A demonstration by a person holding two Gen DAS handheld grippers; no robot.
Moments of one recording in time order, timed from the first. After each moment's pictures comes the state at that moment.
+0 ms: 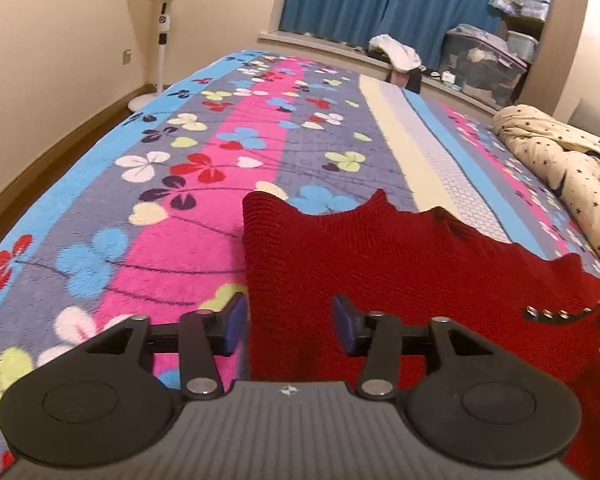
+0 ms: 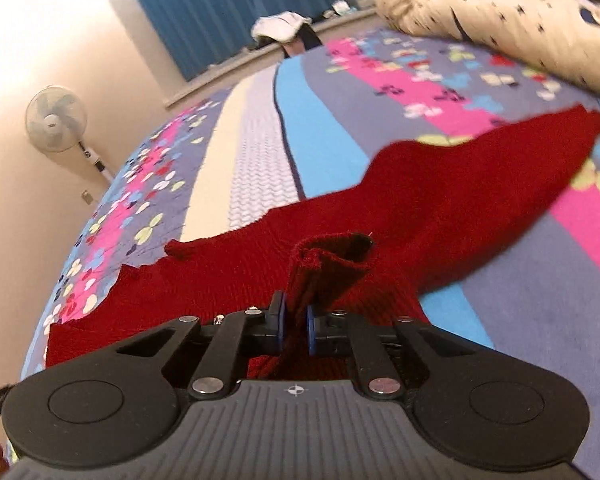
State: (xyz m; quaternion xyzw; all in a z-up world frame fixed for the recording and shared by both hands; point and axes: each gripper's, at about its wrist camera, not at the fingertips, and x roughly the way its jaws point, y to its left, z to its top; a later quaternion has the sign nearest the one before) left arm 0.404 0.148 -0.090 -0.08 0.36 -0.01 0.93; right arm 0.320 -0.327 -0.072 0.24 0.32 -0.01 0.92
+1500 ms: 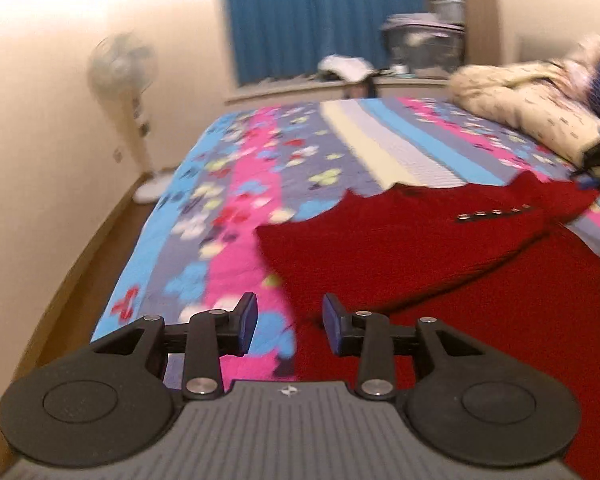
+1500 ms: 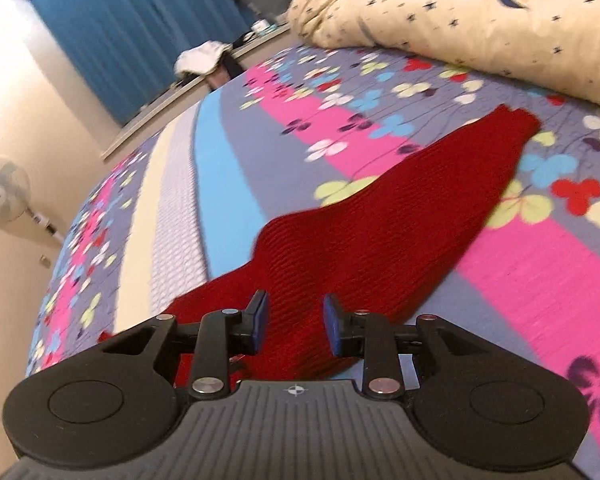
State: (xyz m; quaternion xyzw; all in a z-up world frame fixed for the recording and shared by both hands) left arm 0.226 0.146 -0.018 0.08 0.29 -0.02 0.95; right arm 0.341 -0.436 -0.062 0.30 0.31 -0.11 0.89
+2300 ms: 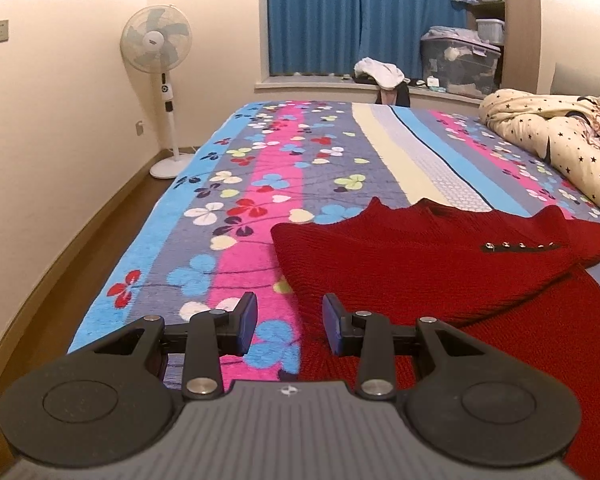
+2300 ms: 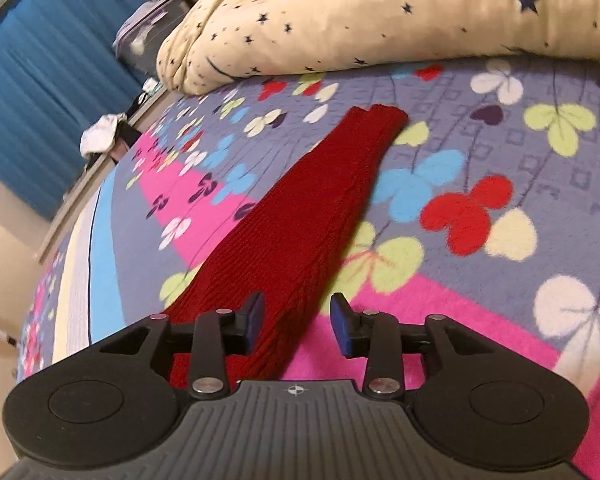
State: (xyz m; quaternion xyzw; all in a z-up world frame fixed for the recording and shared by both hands) left arm 0.265 0.154 -0.024 0.03 0.29 0.00 0.96; right arm 0.342 -0.573 -0.136 0.42 0.27 -0.23 0.84
